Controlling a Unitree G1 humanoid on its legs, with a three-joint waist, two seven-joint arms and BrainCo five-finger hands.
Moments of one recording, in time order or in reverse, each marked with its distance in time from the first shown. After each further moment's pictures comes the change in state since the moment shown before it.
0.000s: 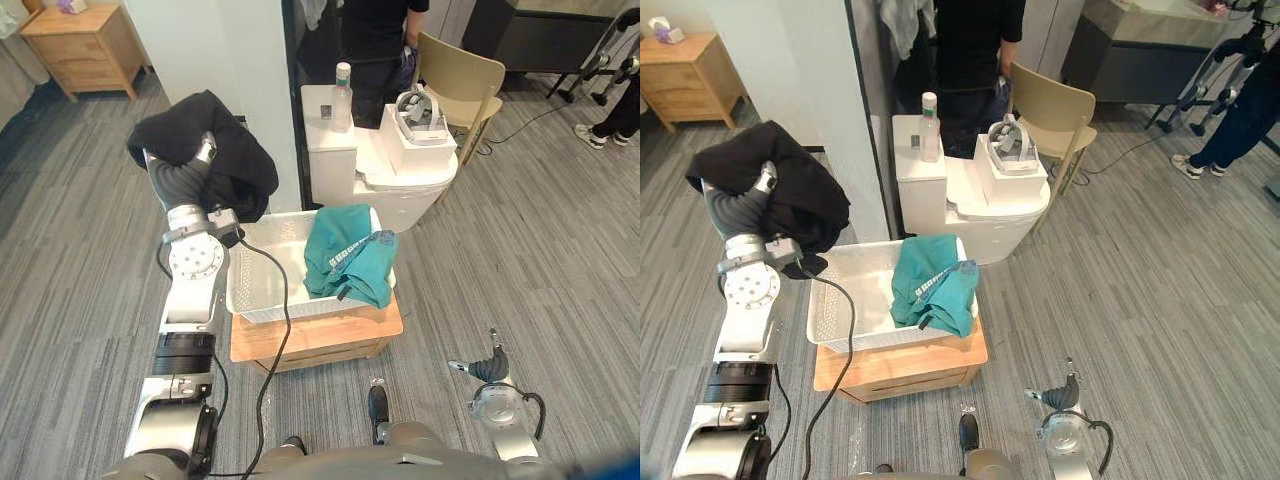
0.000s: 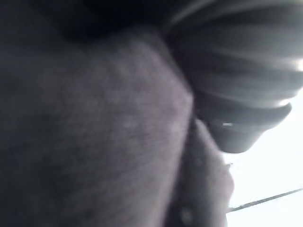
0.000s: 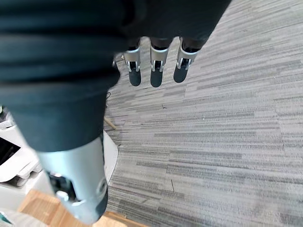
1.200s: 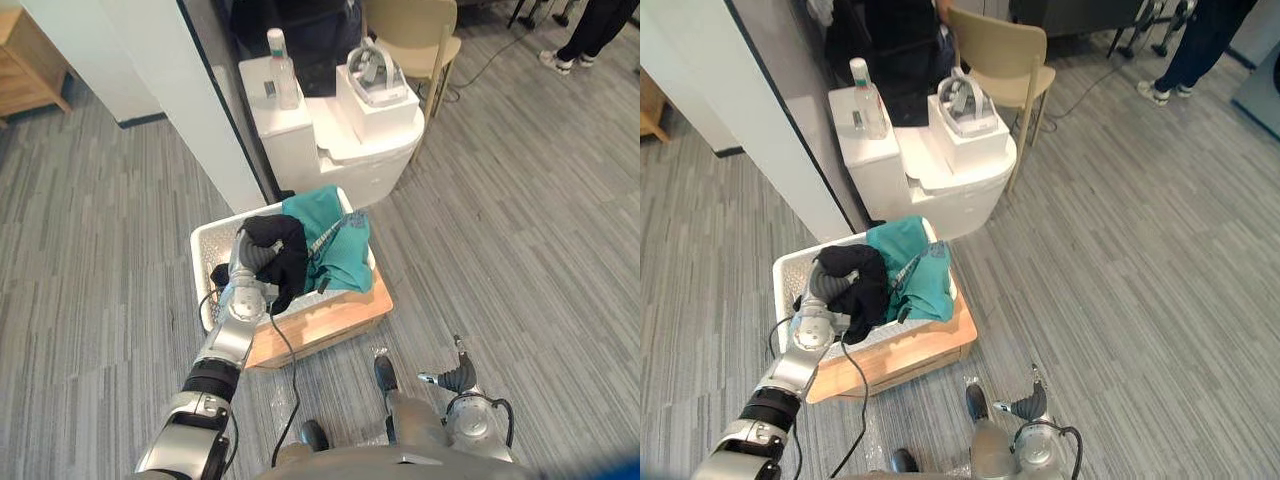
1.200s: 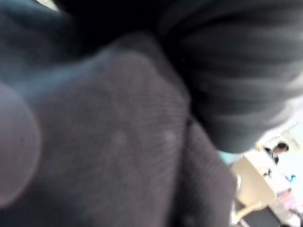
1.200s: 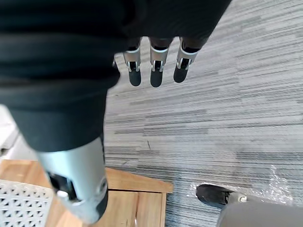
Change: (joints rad) left arm 0.099 -0.090 -0.184 0.337 0.354 0.140 -0.092; right arm 0.017 0.027 0.159 -0.001 0.008 -0.021 -0.004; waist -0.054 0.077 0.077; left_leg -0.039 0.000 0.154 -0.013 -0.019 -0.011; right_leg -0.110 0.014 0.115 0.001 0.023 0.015
